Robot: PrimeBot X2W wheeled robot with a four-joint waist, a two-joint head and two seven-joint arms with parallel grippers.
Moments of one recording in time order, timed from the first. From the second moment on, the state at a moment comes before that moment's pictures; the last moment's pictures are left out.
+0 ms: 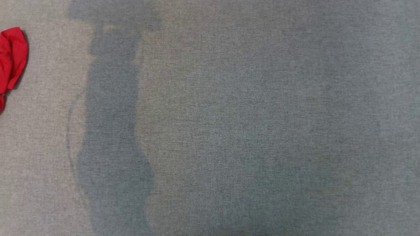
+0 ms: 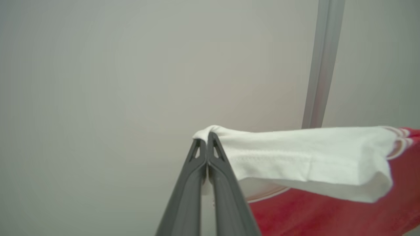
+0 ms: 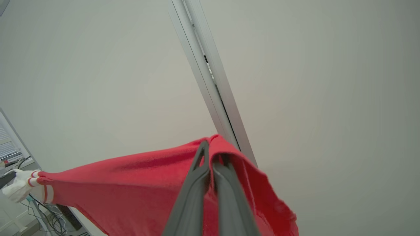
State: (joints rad) left arm -1.79 0.24 -0.47 1.10 -0.56 -0.12 0.02; right arm -1.47 -0.40 0.21 0.61 0.88 0.13 0.11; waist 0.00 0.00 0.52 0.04
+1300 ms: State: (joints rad) left arm -0.71 0.87 -1.00 0.05 -1.27 -0.03 1.02; right arm -0.40 -0.68 0.60 0.31 1.22 0.13 0.73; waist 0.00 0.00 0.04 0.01
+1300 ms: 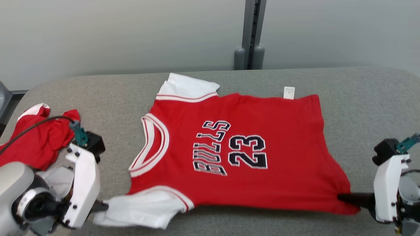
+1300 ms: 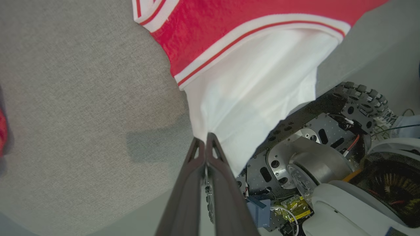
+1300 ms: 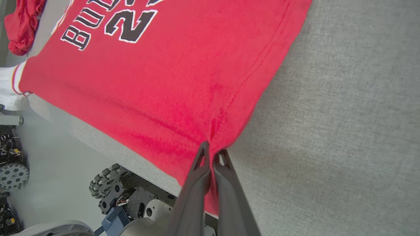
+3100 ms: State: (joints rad) left arm -0.99 0.73 -0.95 0.24 -1.26 0.03 1.16; right arm -0.45 -0.10 -0.24 0.09 0.63 0.13 1.39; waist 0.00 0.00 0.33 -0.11
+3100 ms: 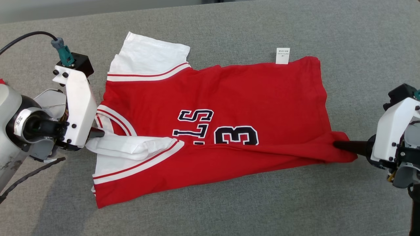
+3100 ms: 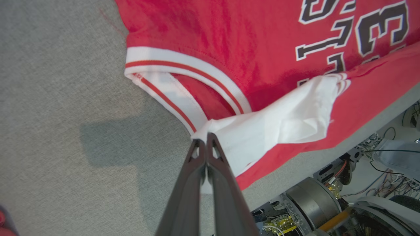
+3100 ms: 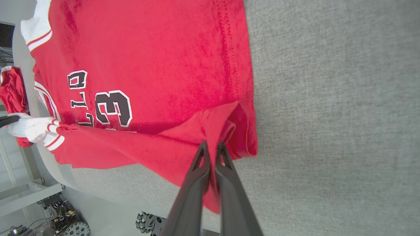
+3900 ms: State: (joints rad) left arm -0.96 0.67 -0.91 0.33 -1.23 -0.03 0.93; right arm -0.50 -0.10 -0.25 0.11 0.62 0.13 1.16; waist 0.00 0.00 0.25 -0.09
